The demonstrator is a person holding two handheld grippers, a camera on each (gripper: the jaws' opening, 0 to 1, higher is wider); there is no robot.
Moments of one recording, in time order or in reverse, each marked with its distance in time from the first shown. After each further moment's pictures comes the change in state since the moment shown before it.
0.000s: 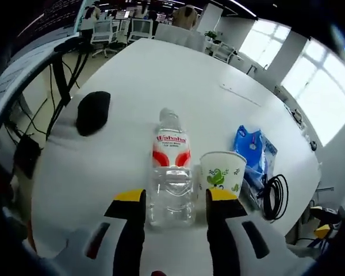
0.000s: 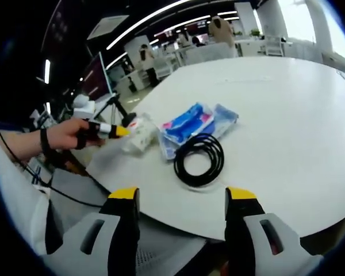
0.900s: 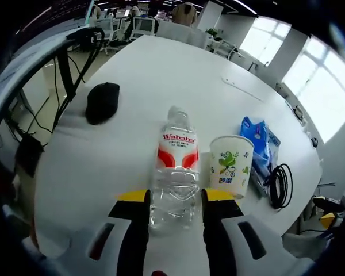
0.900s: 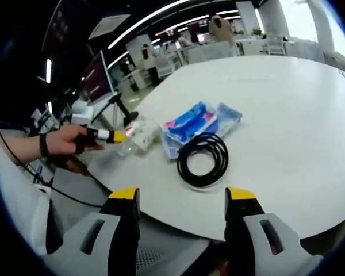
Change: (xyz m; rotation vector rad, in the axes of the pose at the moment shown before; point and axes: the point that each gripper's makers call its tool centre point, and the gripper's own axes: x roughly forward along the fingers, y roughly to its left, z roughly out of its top) left arm -0.025 0.015 -0.026 0.010 0.014 0.015; right arm 0.006 0.007 -0.001 -0.005 0.010 0.019
